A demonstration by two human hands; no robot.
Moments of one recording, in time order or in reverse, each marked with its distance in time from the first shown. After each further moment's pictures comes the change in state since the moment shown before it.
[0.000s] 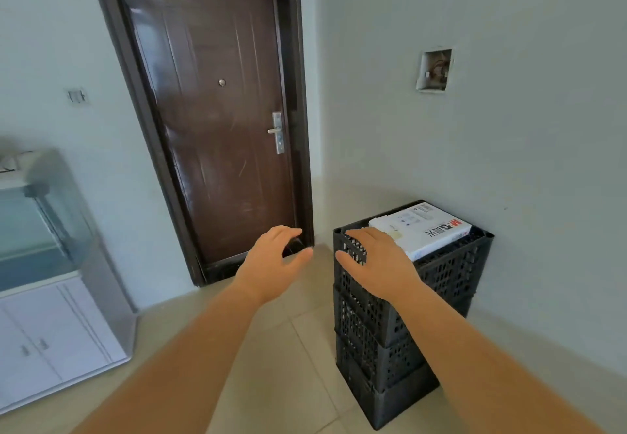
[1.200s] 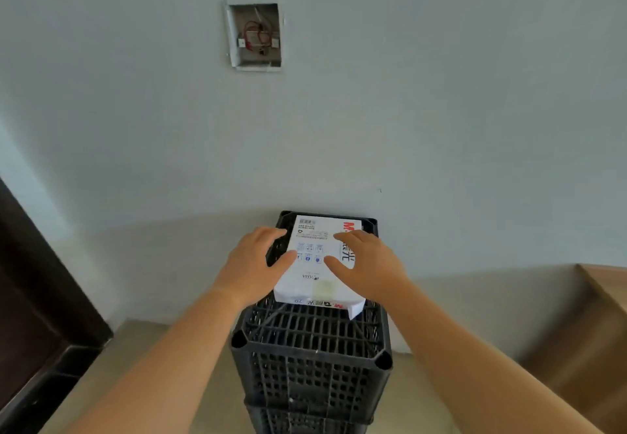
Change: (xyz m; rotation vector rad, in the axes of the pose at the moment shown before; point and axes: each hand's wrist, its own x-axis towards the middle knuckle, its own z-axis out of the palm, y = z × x) left_hand 0.472 -0.095 0.225 -0.285 -0.537 0.691; right_hand 0.271 0.154 0.073 -0.341 0.244 0.881
